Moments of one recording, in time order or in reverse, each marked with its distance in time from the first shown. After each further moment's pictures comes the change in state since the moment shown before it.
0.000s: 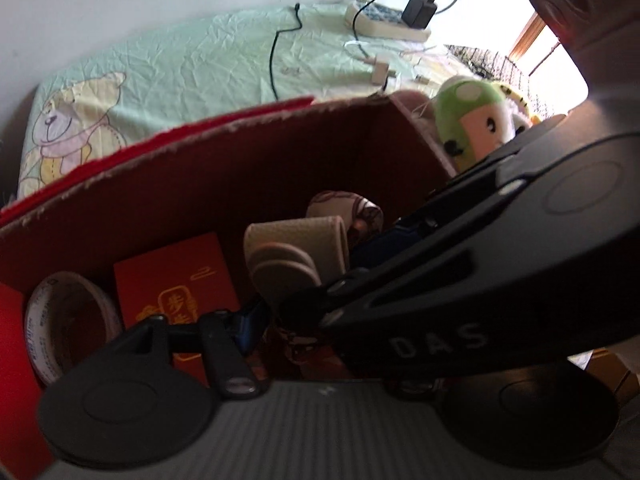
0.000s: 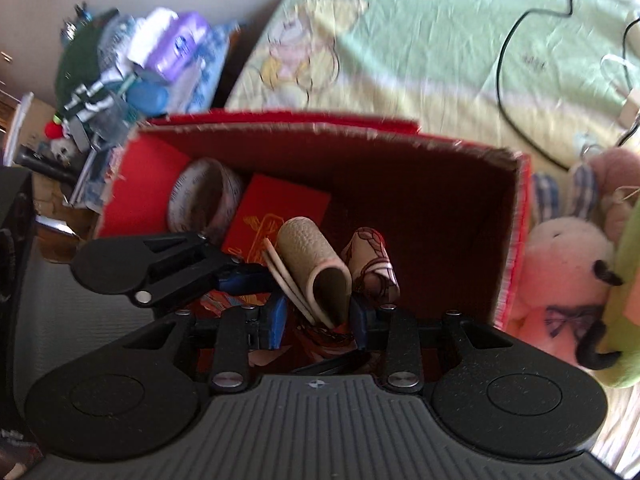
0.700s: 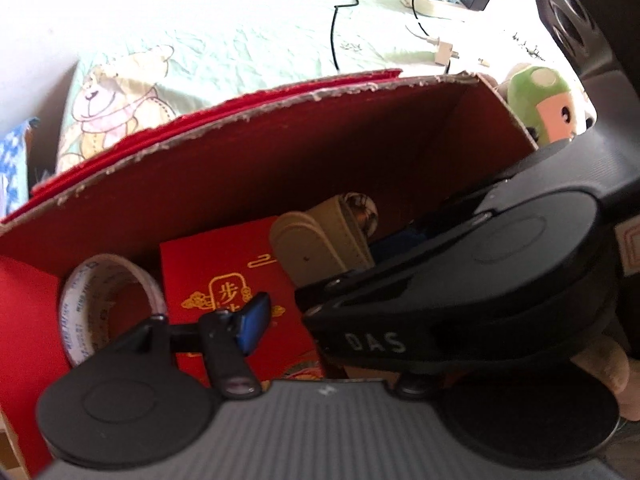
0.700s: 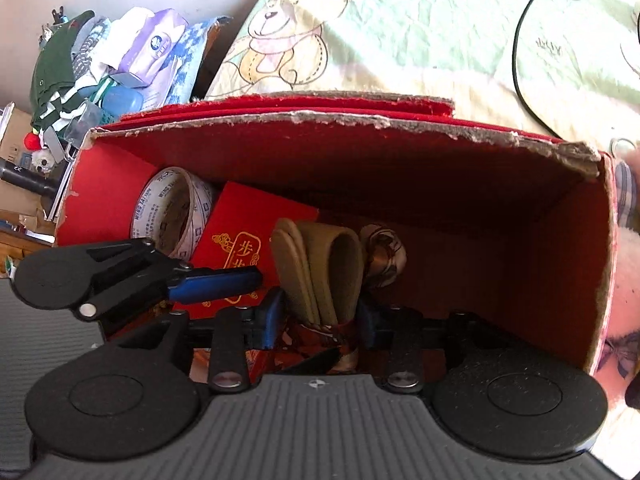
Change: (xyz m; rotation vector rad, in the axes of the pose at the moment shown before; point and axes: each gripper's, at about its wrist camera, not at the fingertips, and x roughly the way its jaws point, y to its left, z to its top) left arm 0.018 0.012 0.007 -0.041 0.059 0.147; right arm 0.038 -0.008 0.003 0.035 -0.044 -0.026
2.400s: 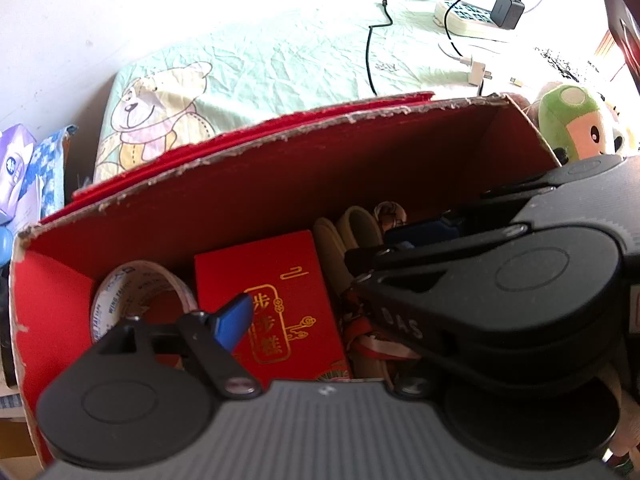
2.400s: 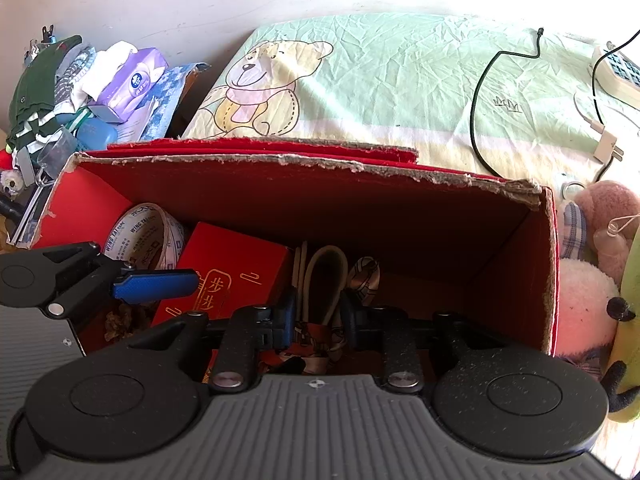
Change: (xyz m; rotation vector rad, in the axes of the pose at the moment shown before) left arm -0.005 0.006 -0.005 -0.042 -0.059 0.105; right arm -0.010 0.010 -0.010 -0.040 -0.184 -0.136
